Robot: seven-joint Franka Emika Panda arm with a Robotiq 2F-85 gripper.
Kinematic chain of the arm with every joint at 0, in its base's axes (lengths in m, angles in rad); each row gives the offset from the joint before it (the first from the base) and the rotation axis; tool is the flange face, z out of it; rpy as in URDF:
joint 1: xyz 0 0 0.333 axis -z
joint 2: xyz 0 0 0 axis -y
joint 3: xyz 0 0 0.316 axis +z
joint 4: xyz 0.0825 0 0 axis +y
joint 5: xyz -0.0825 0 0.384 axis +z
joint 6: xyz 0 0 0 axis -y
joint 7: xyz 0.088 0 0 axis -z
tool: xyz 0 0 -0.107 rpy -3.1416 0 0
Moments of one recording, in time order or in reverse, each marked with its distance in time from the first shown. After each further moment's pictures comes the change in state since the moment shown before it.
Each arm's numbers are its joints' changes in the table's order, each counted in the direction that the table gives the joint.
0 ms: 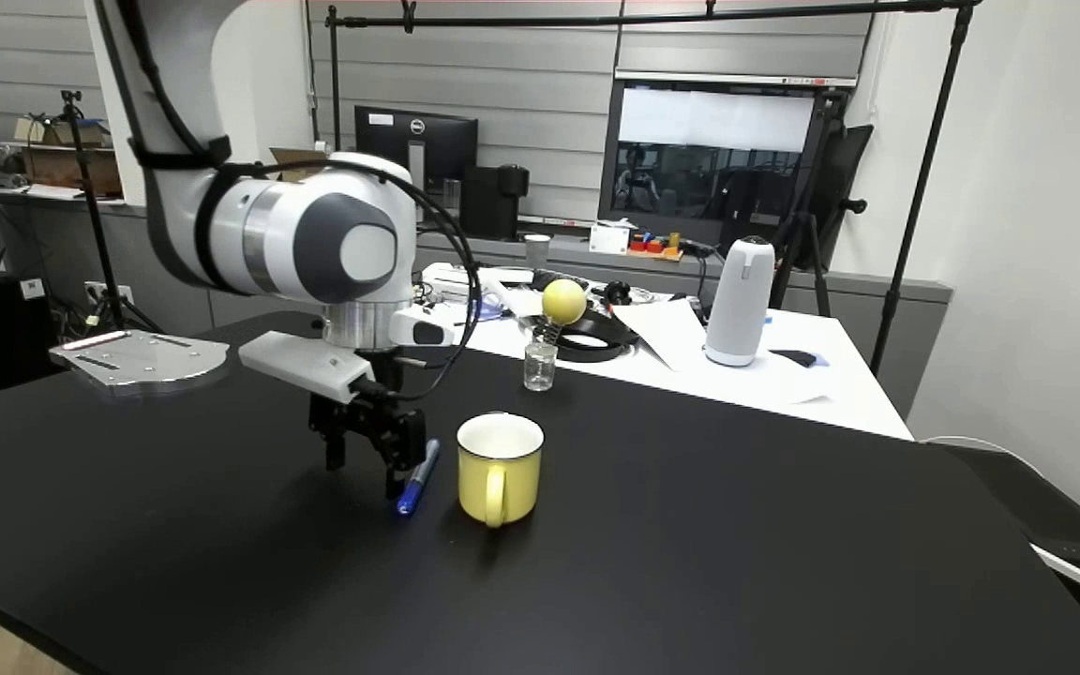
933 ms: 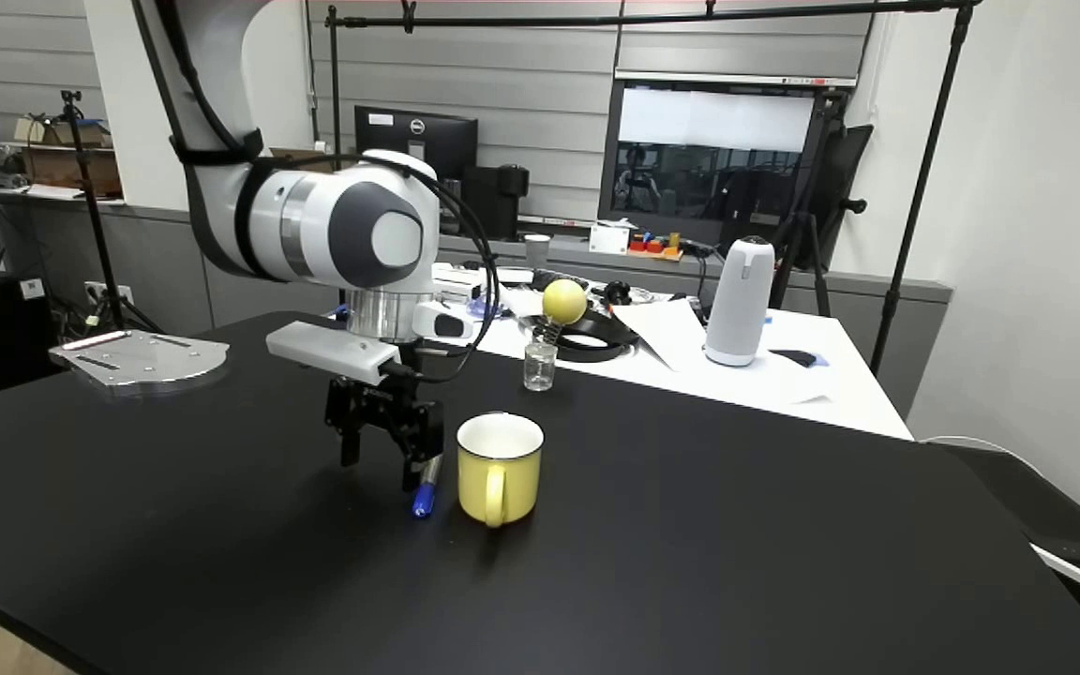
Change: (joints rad) arm -0.007 -0.015 -0.025 -0.078 0.001 -0.123 -0.028
